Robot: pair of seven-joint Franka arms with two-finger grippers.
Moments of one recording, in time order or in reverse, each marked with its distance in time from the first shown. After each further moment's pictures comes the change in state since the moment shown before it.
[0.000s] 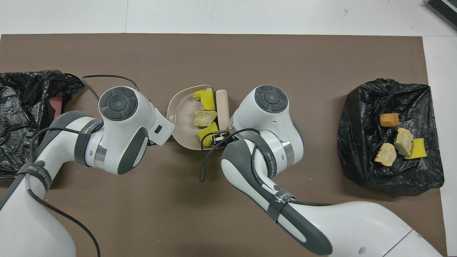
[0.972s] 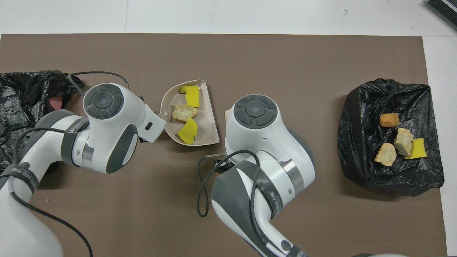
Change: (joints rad) left arm 0.037 -0.035 0.015 0.016 0.003 0.005 0.032; right arm 0.051 -0.200 0.006 -0.006 -0.175 -0.436 0.237
